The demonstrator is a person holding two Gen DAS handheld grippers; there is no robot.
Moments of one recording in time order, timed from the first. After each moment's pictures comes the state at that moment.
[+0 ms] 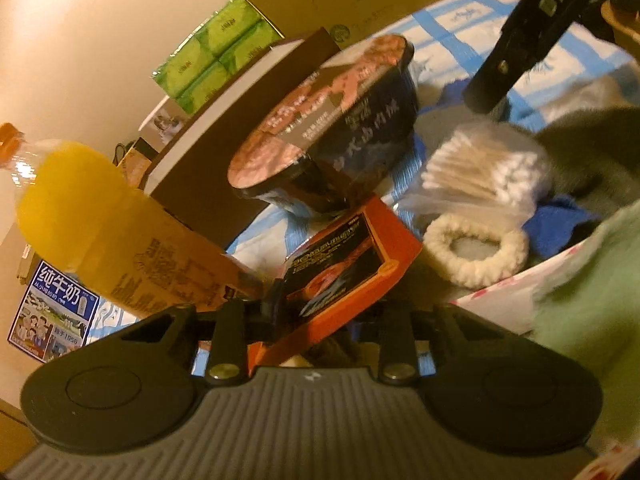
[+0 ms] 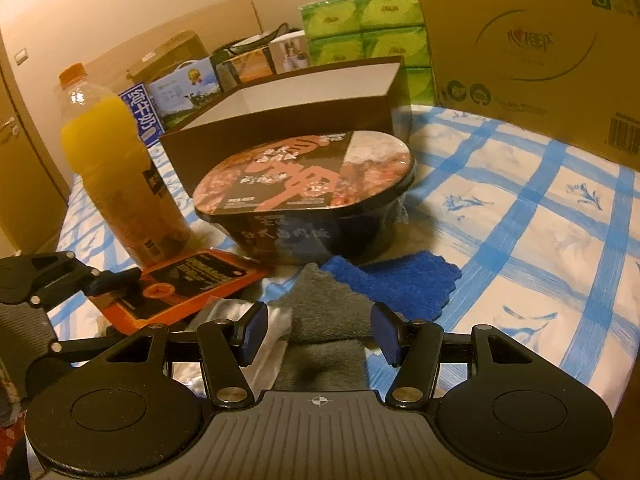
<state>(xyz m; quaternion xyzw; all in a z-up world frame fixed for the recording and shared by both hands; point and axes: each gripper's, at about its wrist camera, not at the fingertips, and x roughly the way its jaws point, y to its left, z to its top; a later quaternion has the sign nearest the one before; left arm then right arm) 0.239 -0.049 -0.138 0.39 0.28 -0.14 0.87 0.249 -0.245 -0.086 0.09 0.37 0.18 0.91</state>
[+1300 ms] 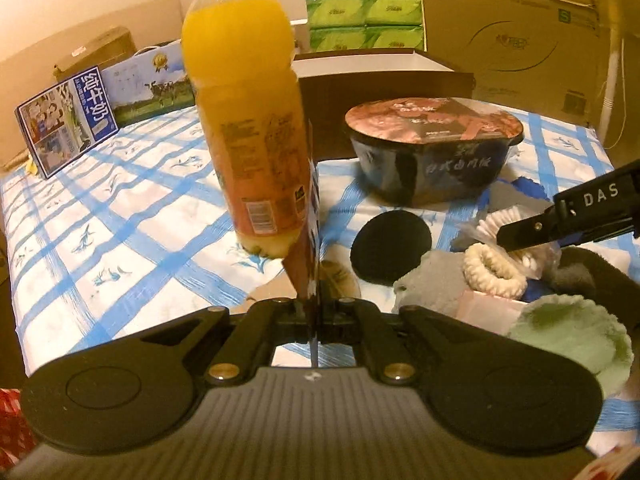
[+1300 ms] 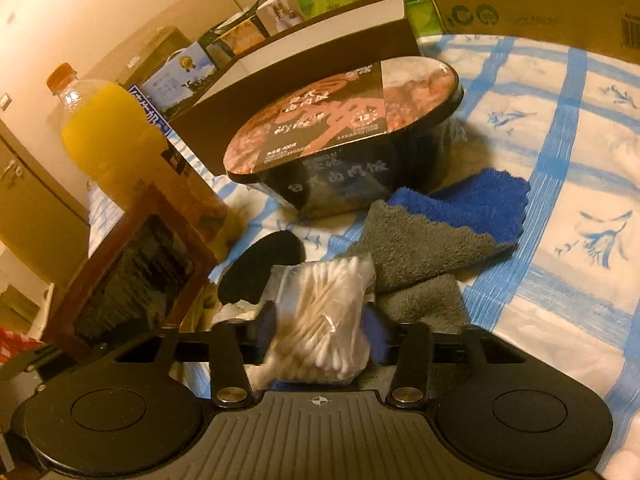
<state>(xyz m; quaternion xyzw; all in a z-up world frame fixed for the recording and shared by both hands) 0.201 0.028 -0.107 0.08 0.33 -0.04 0.94 0.249 -0.210 -0.102 0.20 0.43 0.19 0.86</state>
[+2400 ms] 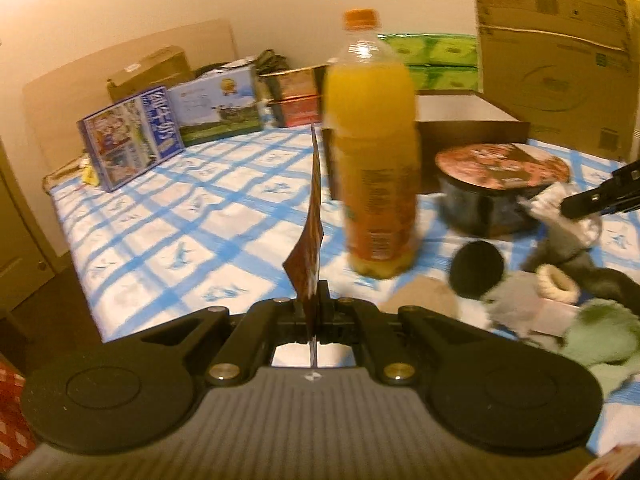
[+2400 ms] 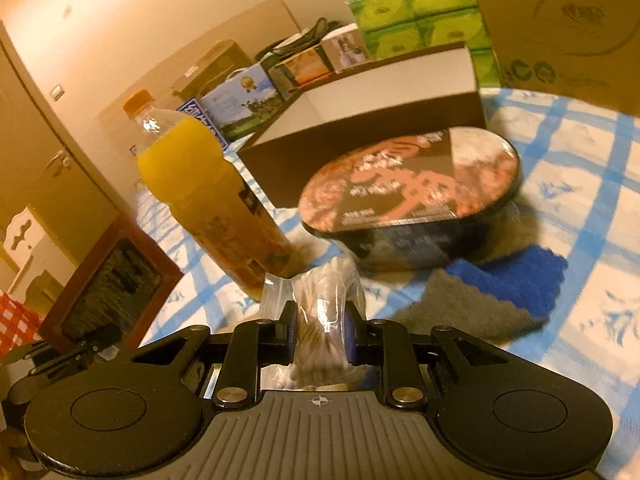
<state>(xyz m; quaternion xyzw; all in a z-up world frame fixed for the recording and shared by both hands) 0.172 0.112 -0.053 0.08 0.29 0.02 0.95 0.253 -0.201 -0.050 0.18 0.38 0.26 0.87</state>
